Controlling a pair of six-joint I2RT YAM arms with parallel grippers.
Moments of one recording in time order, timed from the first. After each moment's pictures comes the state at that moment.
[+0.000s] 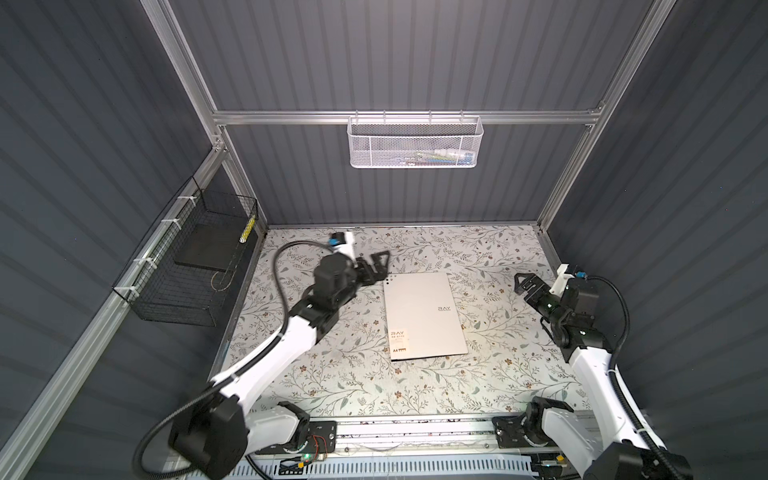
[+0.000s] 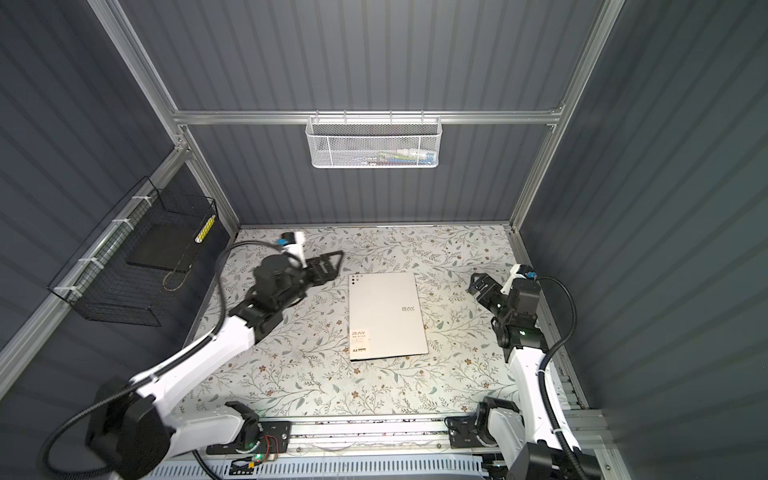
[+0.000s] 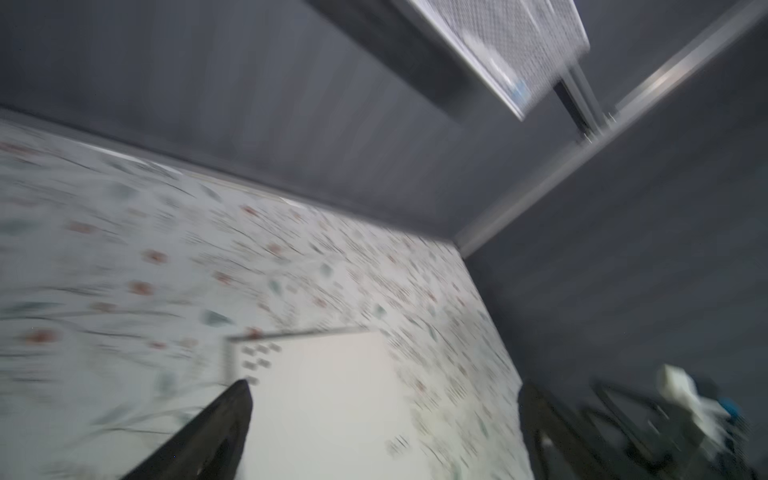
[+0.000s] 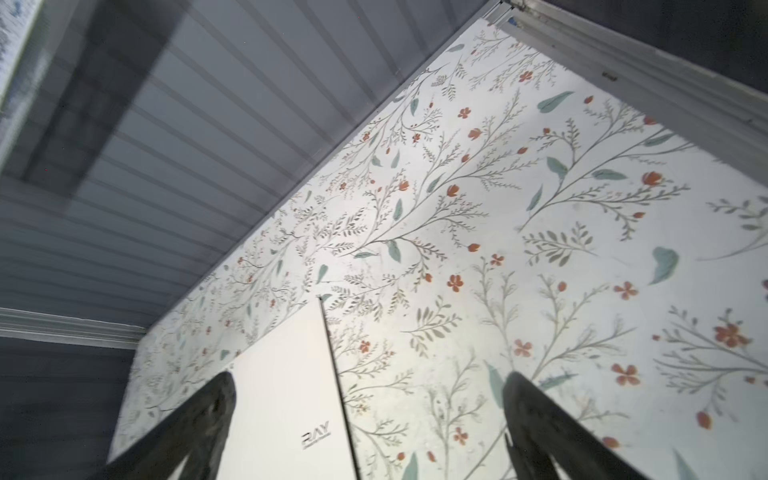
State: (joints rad) left arm -0.50 1.17 0.79 0.18 -0.13 -0.60; right arm -0.20 0.92 0.56 -0.11 -0.23 0.54
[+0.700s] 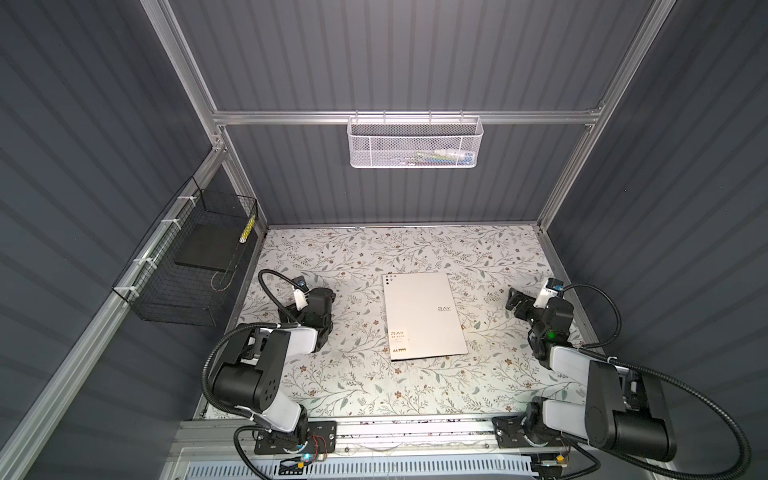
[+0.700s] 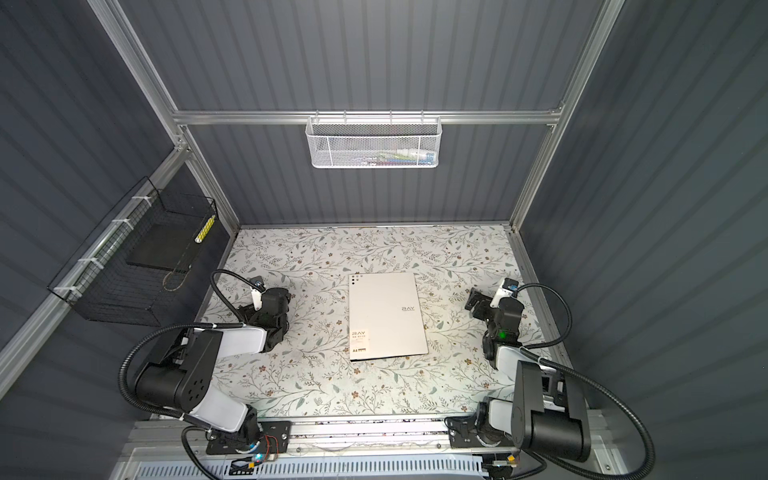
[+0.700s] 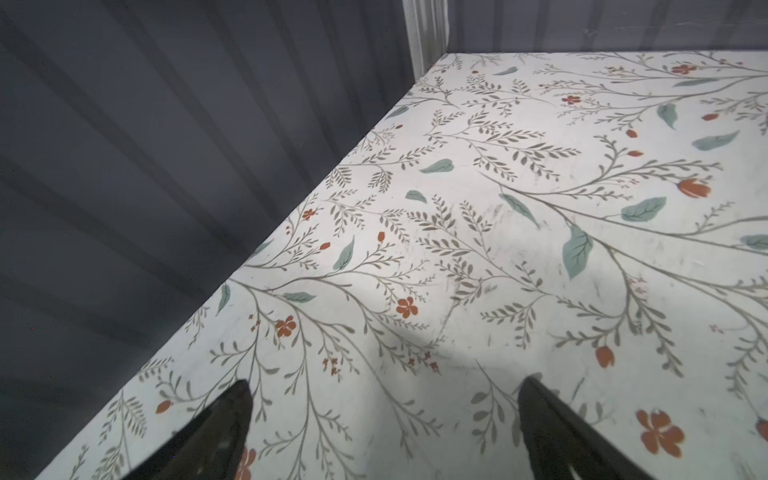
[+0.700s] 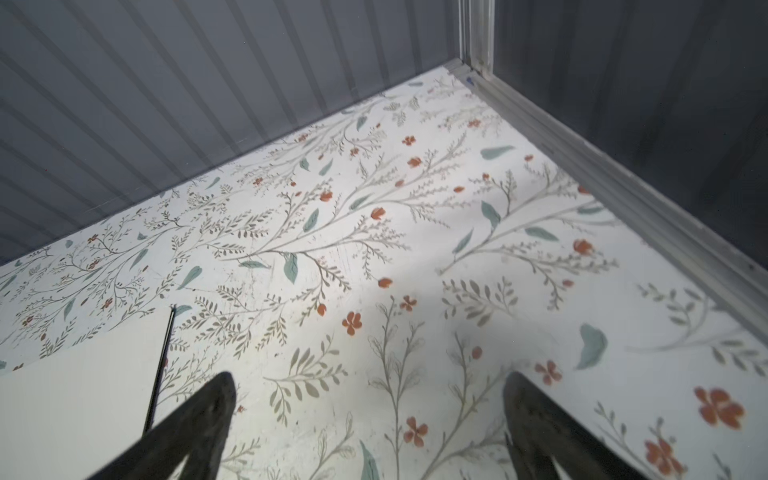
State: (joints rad) left arm -0.26 1.59 0.50 0.49 -0.84 -0.20; right arm -0.19 1.30 0.29 0.66 -0.11 0.24
